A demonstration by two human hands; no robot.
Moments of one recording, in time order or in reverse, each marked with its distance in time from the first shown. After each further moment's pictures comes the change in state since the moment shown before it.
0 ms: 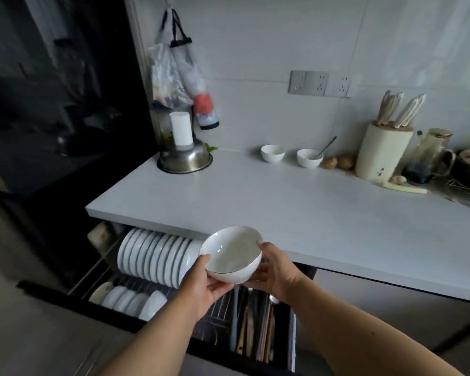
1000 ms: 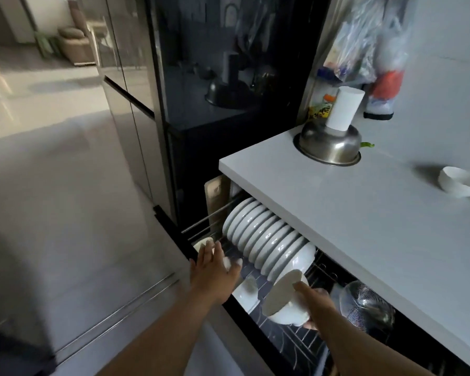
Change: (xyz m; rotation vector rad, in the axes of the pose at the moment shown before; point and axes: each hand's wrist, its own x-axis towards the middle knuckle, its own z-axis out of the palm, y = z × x) left_hand 0.067 0.056 -0.240 1.263 0.571 0.237; right_hand 0.180 0.125 0.141 -0.758 0.170 0.238
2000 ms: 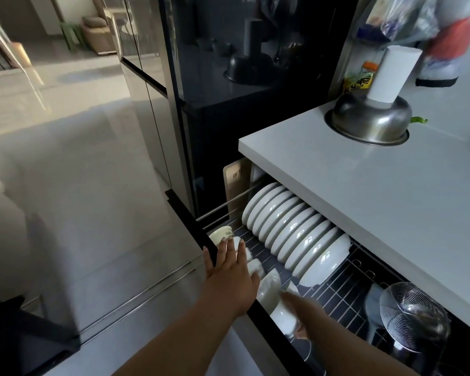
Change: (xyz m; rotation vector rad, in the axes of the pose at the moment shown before) left_hand 0.026 -0.034 0.053 0.421 0.040 0.084; right_hand 0.055 0.032 0.093 -0.172 -0.131 0.190
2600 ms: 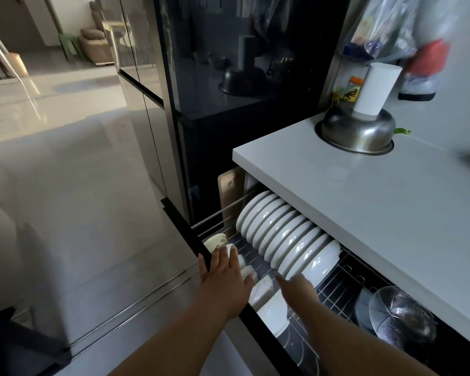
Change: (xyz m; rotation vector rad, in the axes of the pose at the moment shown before) left_hand -0.001 -0.002 -0.009 -0.030 -0.069 -0.031; right_hand -0.015 -0.037 -0.009 -0.348 0.104 -0.439
